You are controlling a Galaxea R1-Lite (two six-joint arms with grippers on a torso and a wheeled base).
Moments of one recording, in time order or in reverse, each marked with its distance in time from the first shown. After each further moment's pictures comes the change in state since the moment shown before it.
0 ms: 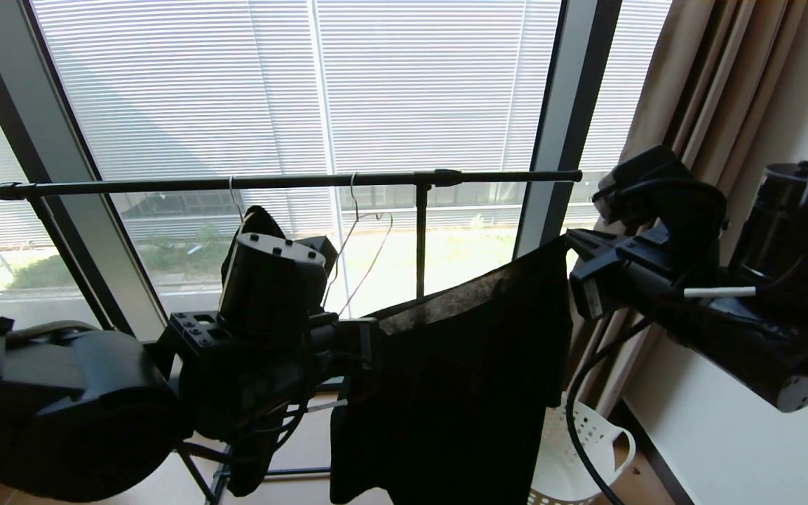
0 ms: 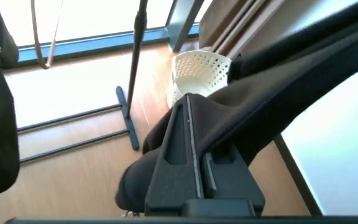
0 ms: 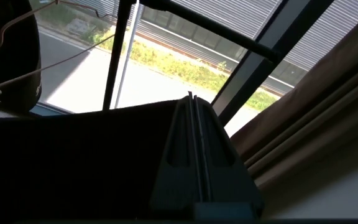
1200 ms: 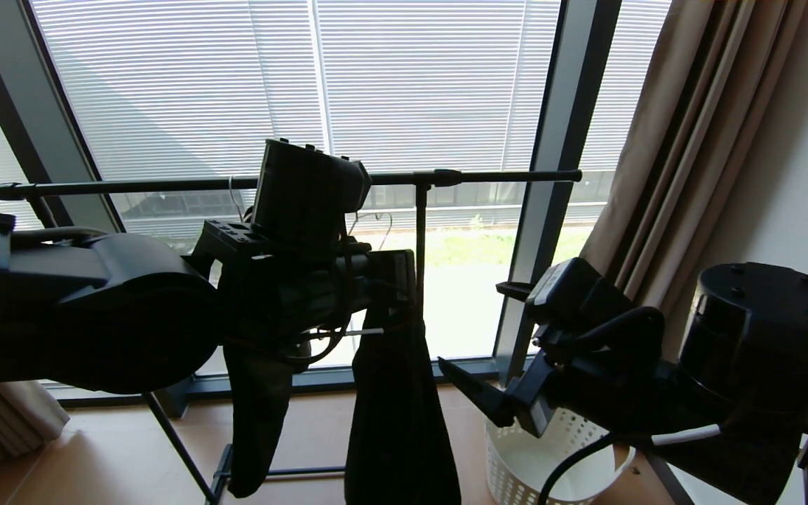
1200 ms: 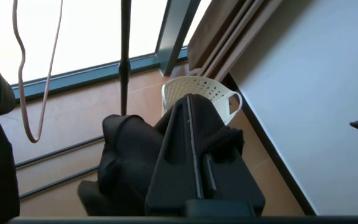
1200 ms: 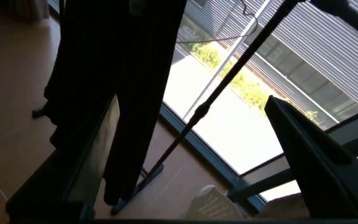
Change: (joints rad) left arm -0.018 0.064 -0.324 0.186 -0.011 0.060; right arm 0.172 0.076 0.149 -0.178 0.360 0.003
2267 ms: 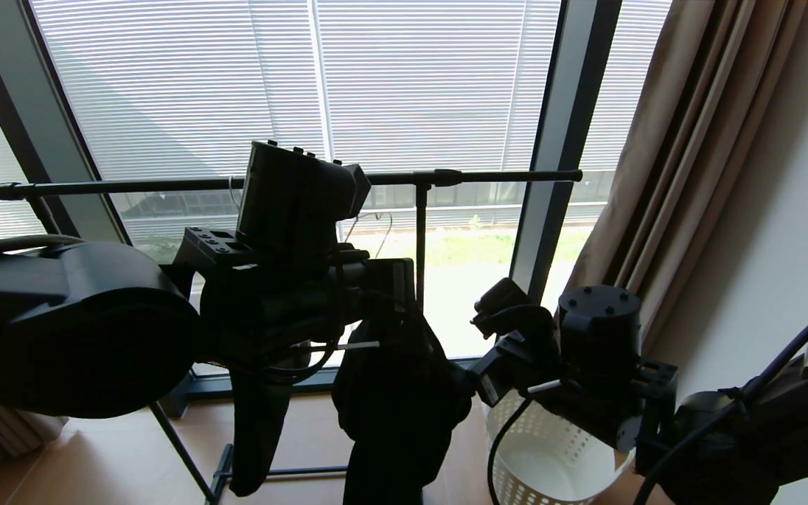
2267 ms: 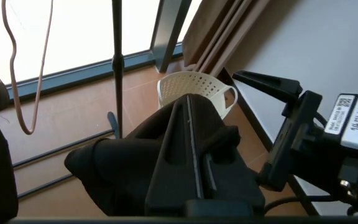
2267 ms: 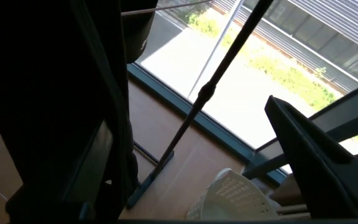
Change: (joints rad) left arm -0.026 -0.047 0.049 -0.001 -0.004 0.002; right arm -0.154 0.329 -0.061 -0.134 -0.010 0.104
